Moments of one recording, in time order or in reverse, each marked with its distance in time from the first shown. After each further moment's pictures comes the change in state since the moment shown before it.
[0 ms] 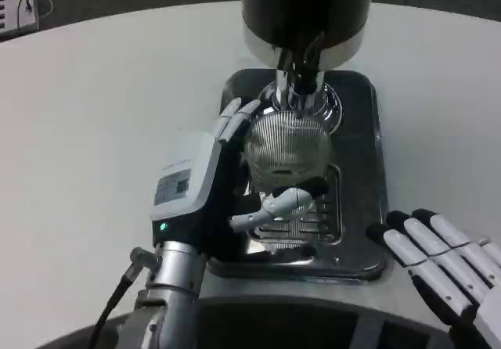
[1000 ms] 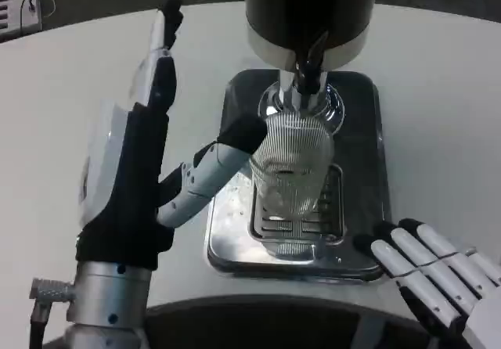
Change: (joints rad) left arm 0.357 -0.056 0.156 -0.848 -0.318 0.109 -0.309; right arm 0.018 0.014 0.027 -0.009 -0.007 -0.020 0.000
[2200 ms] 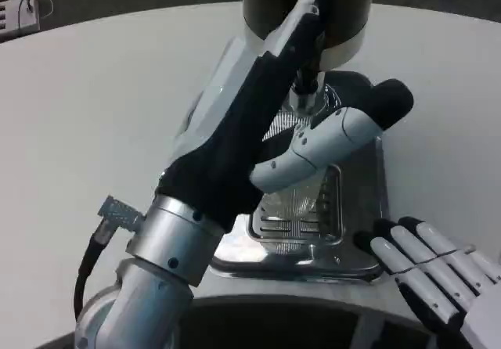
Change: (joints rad) left arm -0.227 0.003 -0.126 -0.155 -0.020 0.321 -0.324; right arm -0.011 0.020 0.003 0.000 -0.001 0.004 0.019
